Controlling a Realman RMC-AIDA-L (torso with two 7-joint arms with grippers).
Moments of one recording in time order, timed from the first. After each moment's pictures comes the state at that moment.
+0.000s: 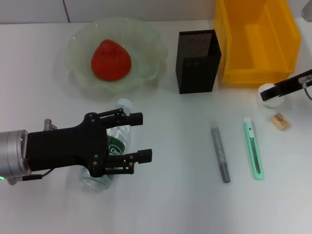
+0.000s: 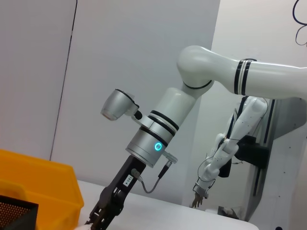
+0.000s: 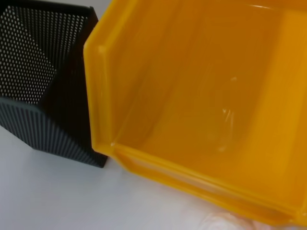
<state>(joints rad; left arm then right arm) -0.33 -2.03 1.18 0.66 1.50 1.71 -1.19 0.71 2.08 -0.88 -0.95 -2.76 -1.27 2.45</state>
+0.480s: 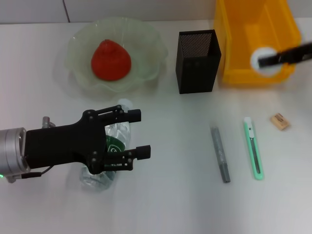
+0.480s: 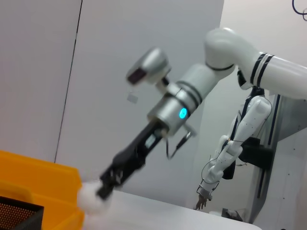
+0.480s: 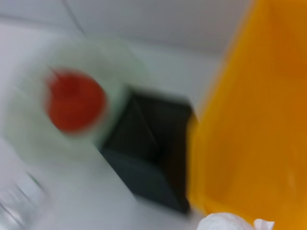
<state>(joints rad) -0.33 -2.03 1.17 0.66 1.50 1.70 -1.19 0.59 2.05 -0.86 -1.31 -2.43 -1.55 2.41</state>
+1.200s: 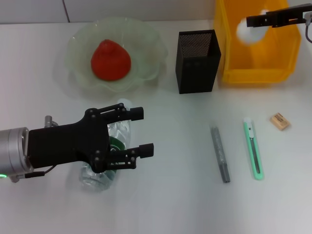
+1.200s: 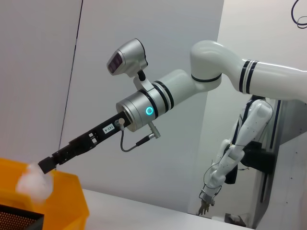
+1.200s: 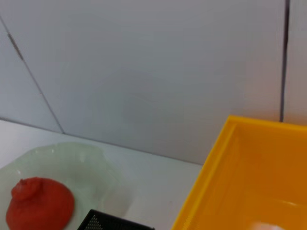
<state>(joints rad) -0.33 -2.05 1.16 0.66 1.50 1.70 -1.18 0.68 2.02 -0.85 -1.04 -2.32 -1.18 2.28</state>
